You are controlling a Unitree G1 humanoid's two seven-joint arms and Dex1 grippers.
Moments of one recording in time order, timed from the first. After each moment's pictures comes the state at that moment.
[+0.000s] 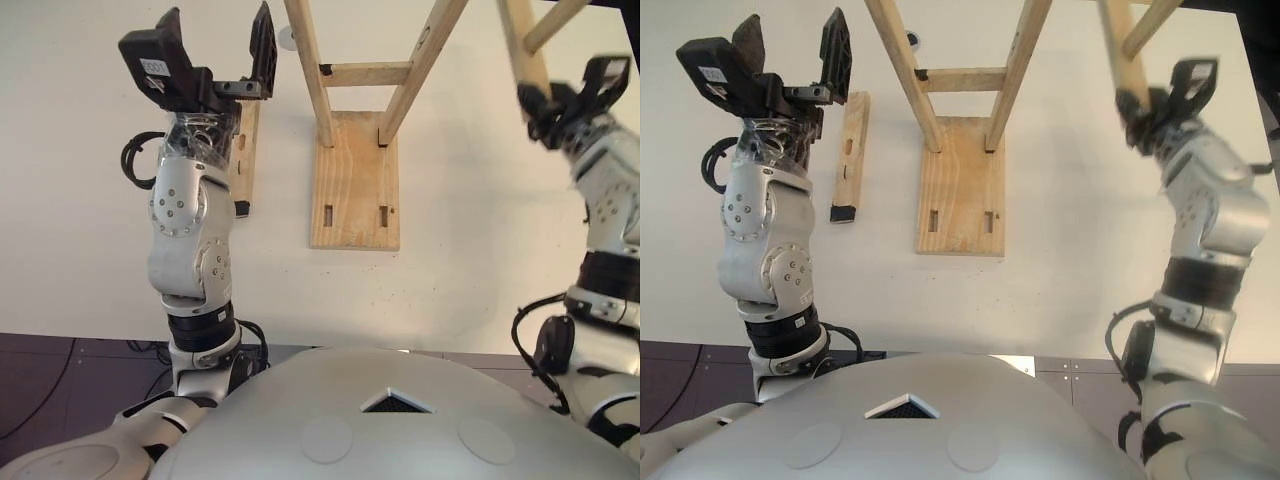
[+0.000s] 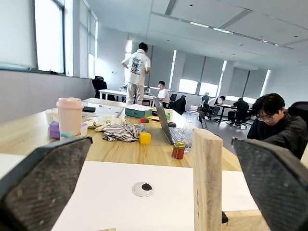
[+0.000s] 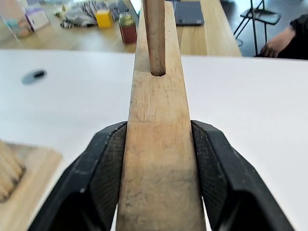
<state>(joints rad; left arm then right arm) -0.06 -0.01 0.05 -0.55 -0.32 0.45 -0.04 -0.41 -0.48 -0.29 0.09 0.37 0.70 0.37</state>
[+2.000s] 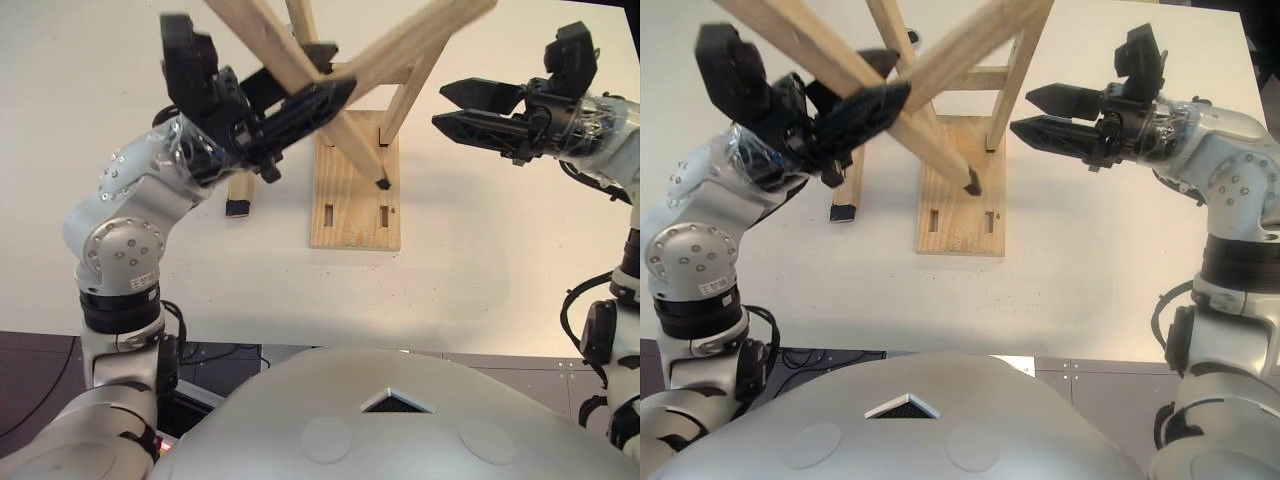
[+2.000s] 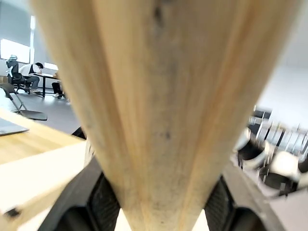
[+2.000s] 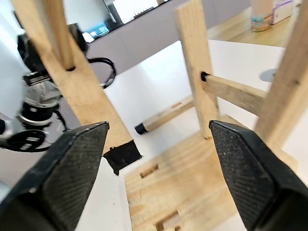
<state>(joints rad) -0.12 0.49 0.02 -0.46 -0.91 0.52 -0.76 -0.36 -0.69 -0.08 -0.04 0.74 0.86 1.07</state>
